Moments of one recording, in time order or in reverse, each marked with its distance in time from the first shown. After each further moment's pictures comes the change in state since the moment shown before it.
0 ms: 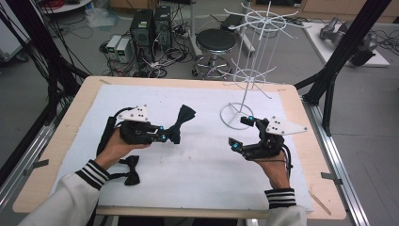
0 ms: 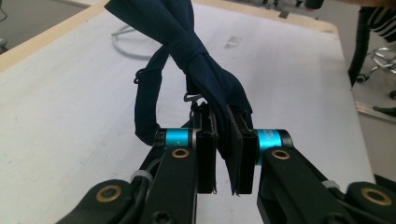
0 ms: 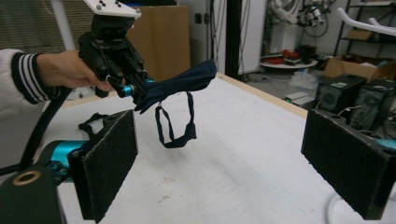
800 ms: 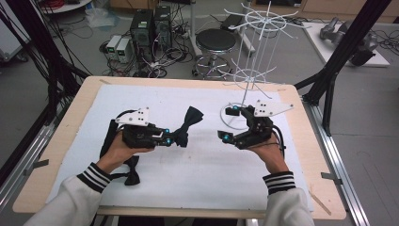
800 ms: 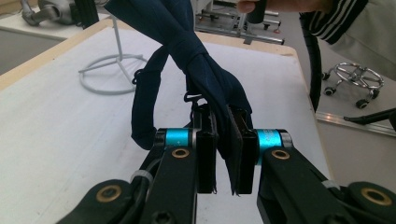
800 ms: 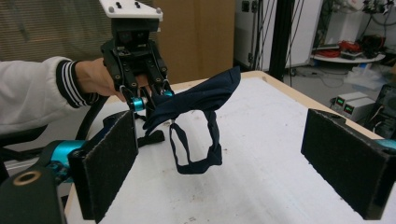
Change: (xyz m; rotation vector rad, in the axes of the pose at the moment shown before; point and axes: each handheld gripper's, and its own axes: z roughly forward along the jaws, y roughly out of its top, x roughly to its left) left arm -0.020 0.009 0.004 -0.094 -0.095 0.057; right arm -0.010 0.038 0.036 0.064 0.198 -0.012
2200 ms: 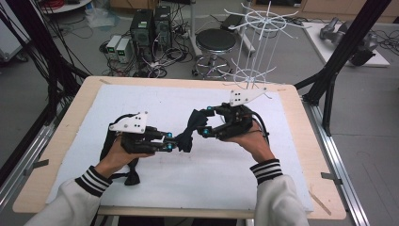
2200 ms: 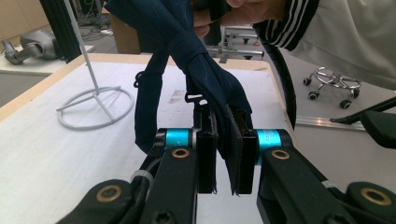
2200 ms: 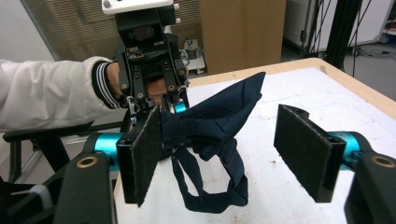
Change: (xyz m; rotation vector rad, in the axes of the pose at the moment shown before) left arm -0.018 0.008 -0.003 -0.073 -0.067 0.103; right arm 0.003 0.031 0.048 0.104 0.199 0.030
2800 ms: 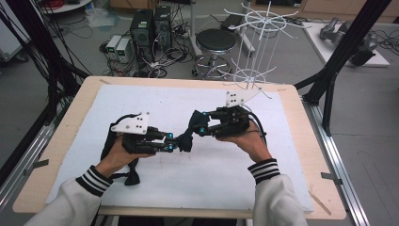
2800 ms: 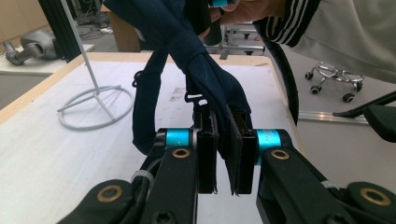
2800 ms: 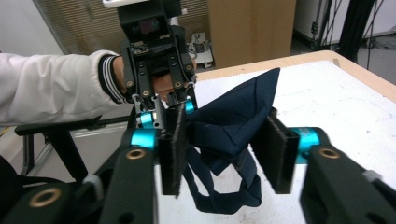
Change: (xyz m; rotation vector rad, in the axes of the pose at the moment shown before) left arm 0.000 0.001 0.002 0.023 0.002 0.019; right arm 0.000 0.000 0.008 0.027 0.037 0.002
